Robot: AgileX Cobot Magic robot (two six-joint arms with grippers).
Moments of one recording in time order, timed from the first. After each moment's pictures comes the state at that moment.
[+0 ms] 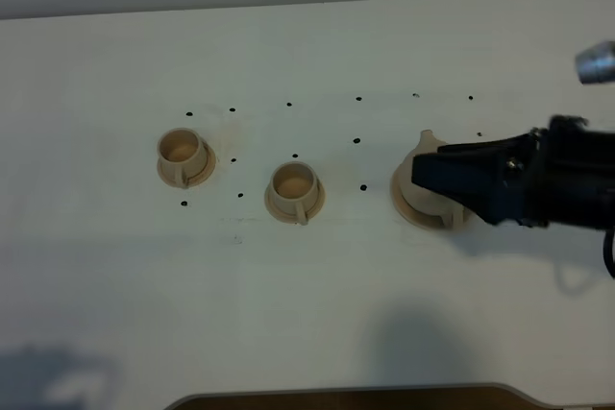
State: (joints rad) left arm -0.04 0.00 -0.51 0.10 1.04 -0.08; right arm 0.15 1.22 -0.57 1.62 0.73 -1.31
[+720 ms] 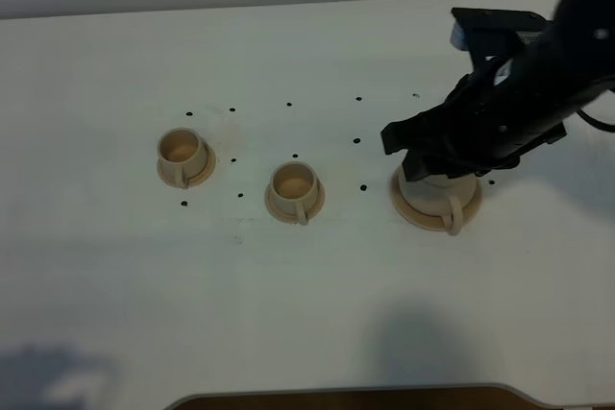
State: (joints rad) left arm -0.04 0.00 -0.51 0.10 1.04 -0.08; right arm 0.39 1.63 -1.15 0.28 0.82 0.12
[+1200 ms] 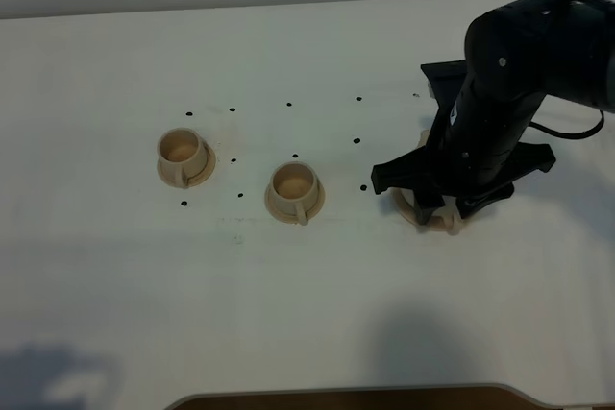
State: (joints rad) left arm -0.04 0.00 -0.51 0.10 1.04 -0.08; right arm 0.44 1.82 -1.22 0.10 0.95 0.32
